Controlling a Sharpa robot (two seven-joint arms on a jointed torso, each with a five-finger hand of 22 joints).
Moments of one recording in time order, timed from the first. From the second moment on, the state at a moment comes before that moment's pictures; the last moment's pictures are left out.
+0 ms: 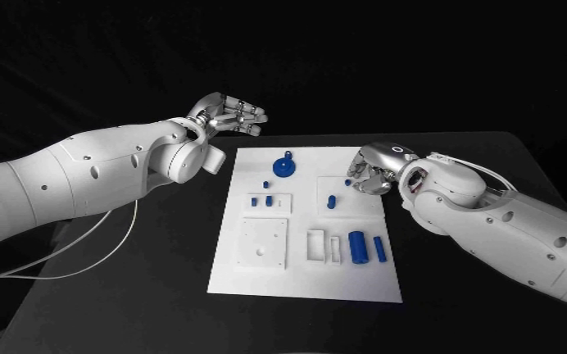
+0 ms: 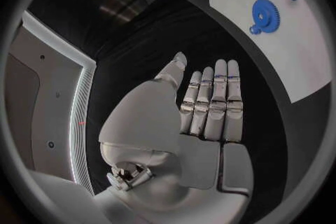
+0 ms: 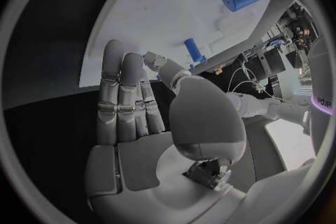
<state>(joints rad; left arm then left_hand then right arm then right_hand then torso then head) 1.33 -0.83 -0.11 1.30 -0.31 -0.31 0.24 1.39 -0.01 0.09 -0.05 0.06 1.05 0.14 0.07 0.06 1.13 0.13 0.06 0.06 1.22 0.09 0.08 0.09 0.07 1.07 0.08 0.07 0.25 1.01 -0.66 0.25 1.38 -1.82 -0.09 -0.17 1.25 -0.15 0.49 -0.24 0.28 1.13 0.11 0.07 0.07 1.21 0.07 0.06 0.06 1.46 -0.04 0.75 0.54 0.15 1.41 -0.05 0.56 0.43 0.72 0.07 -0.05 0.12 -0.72</state>
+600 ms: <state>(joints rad) 1.33 -0.83 -0.11 1.30 -0.29 -0.30 0.25 1.39 0.00 0.08 -0.06 0.06 1.05 0.14 0.07 0.06 1.13 0.13 0.06 0.06 1.21 0.10 0.08 0.09 0.07 1.07 0.08 0.08 0.20 1.02 -0.63 0.22 1.37 -1.86 -0.09 -0.19 1.25 -0.16 0.53 -0.21 0.26 1.13 0.11 0.07 0.07 1.22 0.06 0.06 0.06 1.45 -0.04 0.80 0.54 0.15 1.44 -0.06 0.53 0.46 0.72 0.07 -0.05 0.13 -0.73</state>
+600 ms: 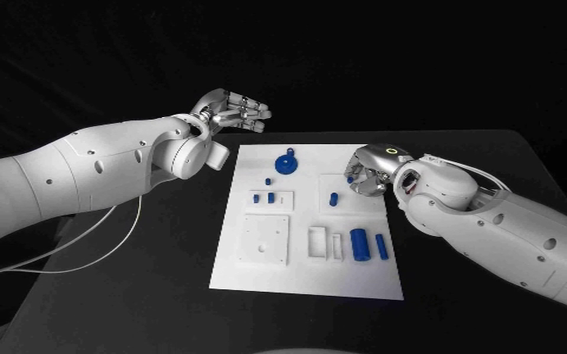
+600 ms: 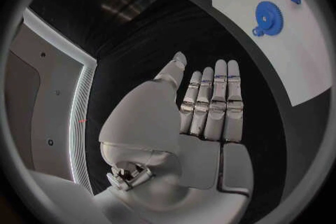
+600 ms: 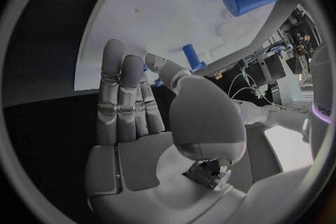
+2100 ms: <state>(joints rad) 1.33 -0.81 -0.11 1.28 -0.30 -0.29 0.23 1.39 0.00 0.08 -0.06 0.06 1.05 0.14 0.07 0.06 1.12 0.13 0.06 0.06 1.21 0.10 0.08 0.09 0.07 1.07 0.08 0.08 0.18 1.01 -0.63 0.20 1.37 -1.92 -0.14 -0.26 1.25 -0.10 0.64 -0.21 0.07 1.26 0.07 0.06 0.14 1.38 0.01 0.06 0.07 1.45 -0.07 0.83 0.54 0.10 1.41 -0.09 0.62 0.71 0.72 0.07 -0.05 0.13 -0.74</state>
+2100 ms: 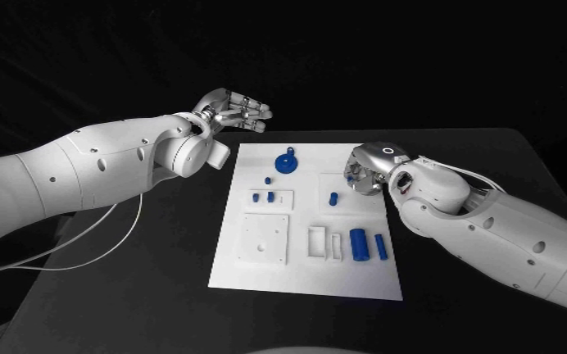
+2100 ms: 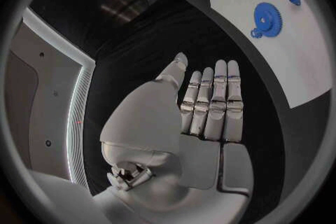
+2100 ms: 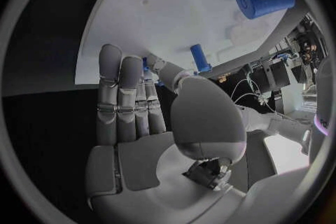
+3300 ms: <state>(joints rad) 1.33 -0.72 -0.11 1.17 -0.29 -0.29 0.23 1.39 0.00 0.06 -0.03 0.06 1.05 0.14 0.07 0.06 1.12 0.13 0.06 0.06 1.21 0.11 0.08 0.09 0.07 1.08 0.09 0.08 0.16 0.98 -0.59 0.22 1.58 -1.81 -0.24 -0.24 1.25 -0.10 0.64 -0.21 0.06 1.26 0.07 0.06 0.14 1.38 0.01 0.06 0.07 1.44 -0.07 0.84 0.53 0.09 1.42 -0.10 0.58 0.80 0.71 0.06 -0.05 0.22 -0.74</state>
